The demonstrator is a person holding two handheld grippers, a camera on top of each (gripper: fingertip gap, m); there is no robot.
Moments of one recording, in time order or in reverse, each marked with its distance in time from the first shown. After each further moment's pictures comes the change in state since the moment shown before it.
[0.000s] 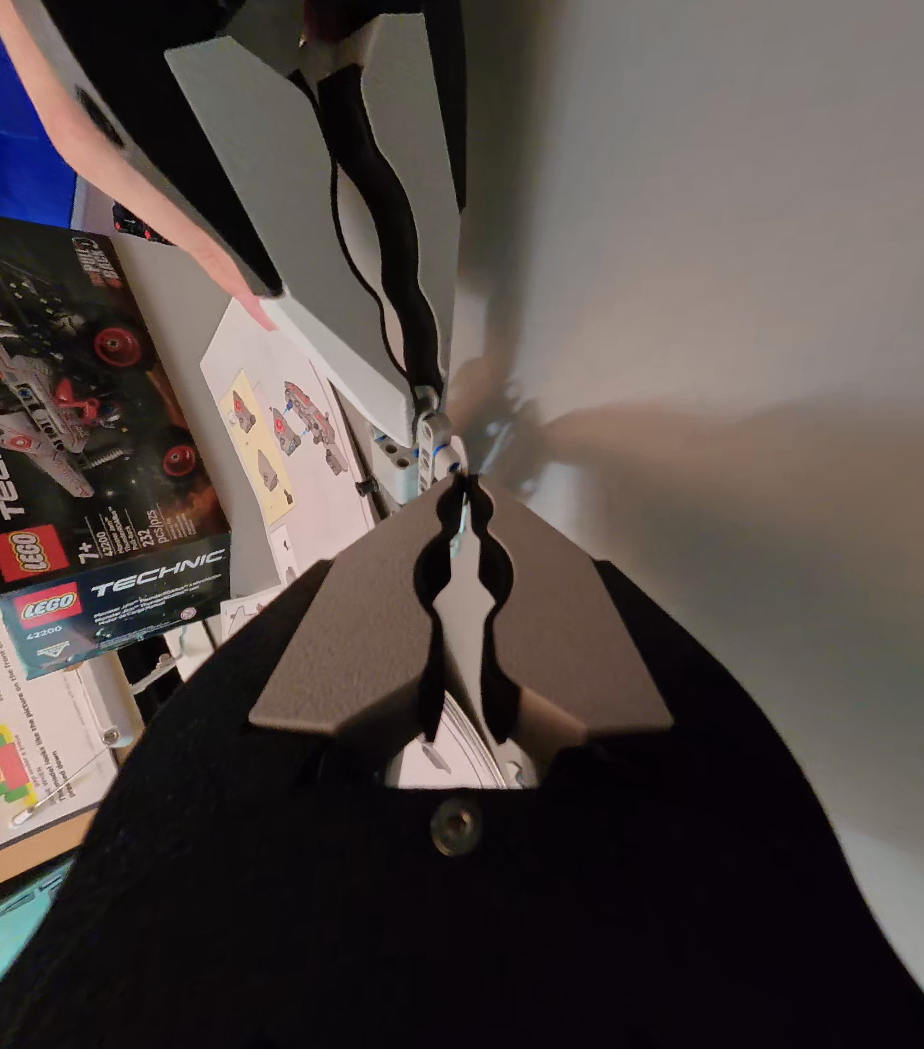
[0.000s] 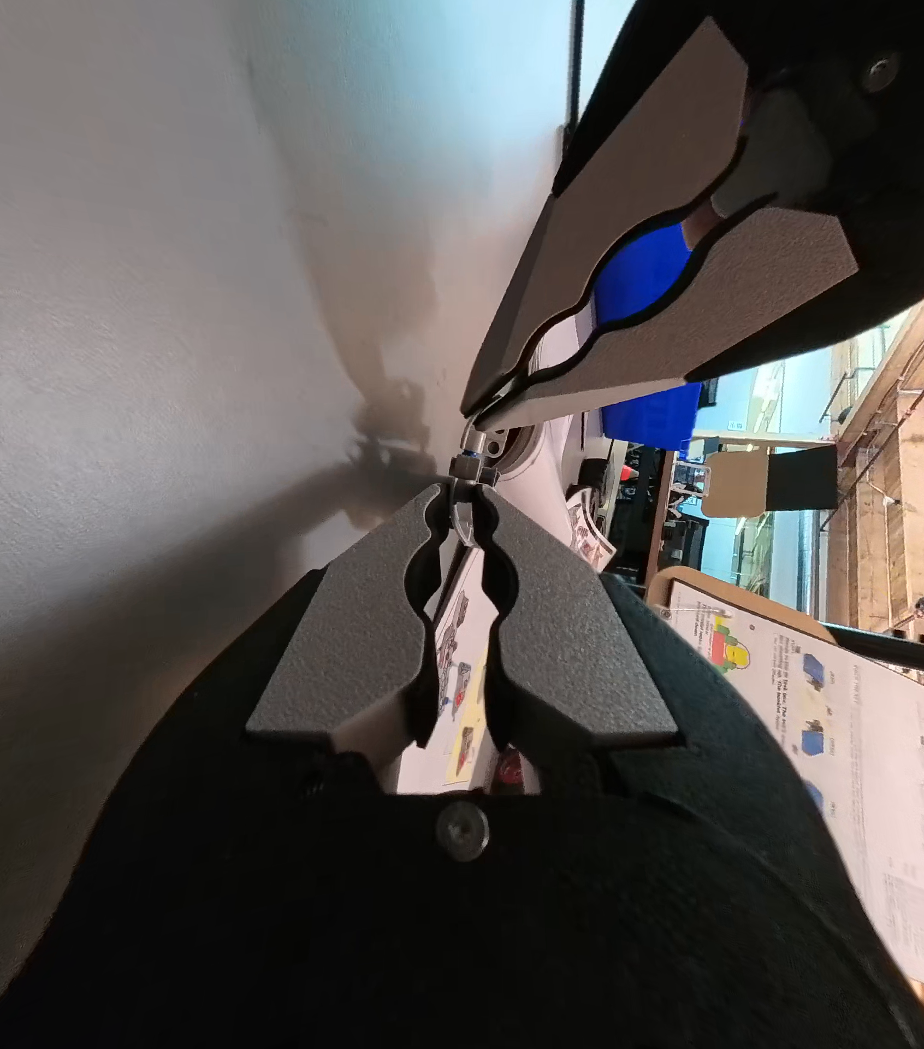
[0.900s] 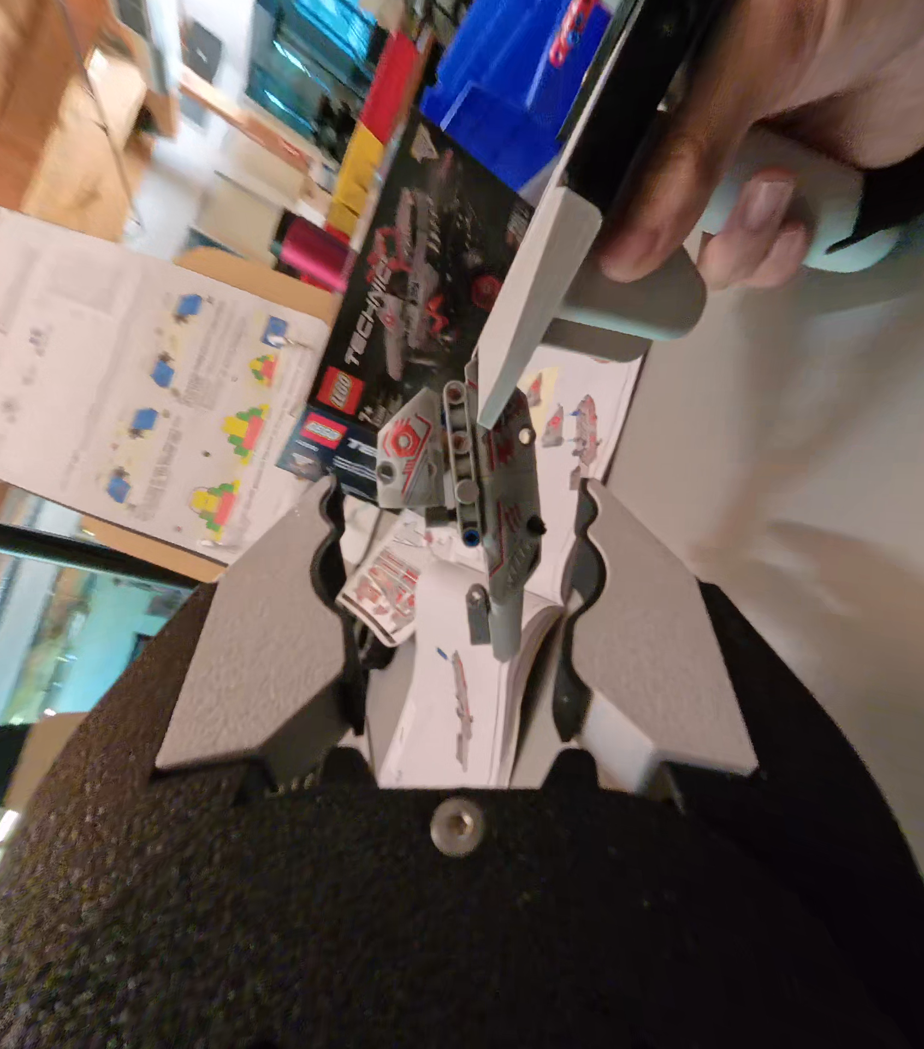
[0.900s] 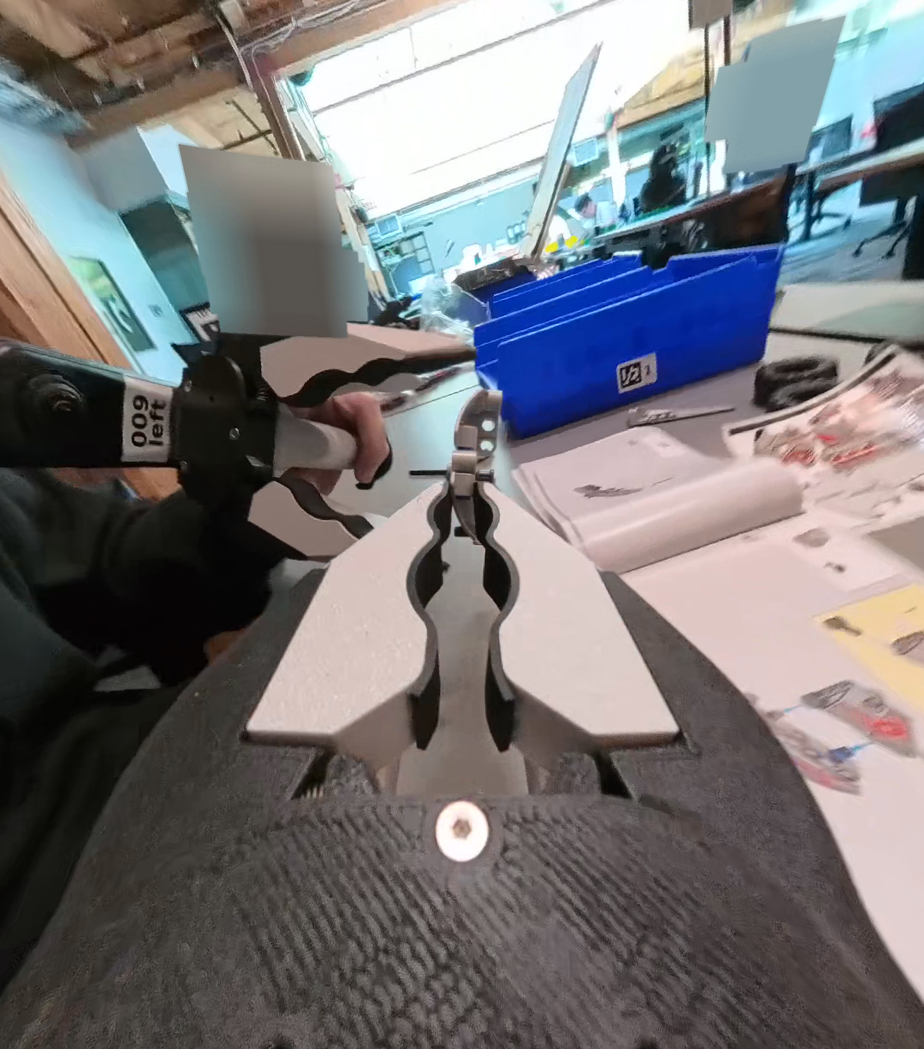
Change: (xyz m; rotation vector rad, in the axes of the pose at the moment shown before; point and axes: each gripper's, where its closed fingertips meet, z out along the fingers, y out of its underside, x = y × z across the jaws) left arm -0.082 0.009 -0.039 0.044 -0.656 -0.400; right arm 0.084 0.018 -0.027 0.699 -0.038 1.624
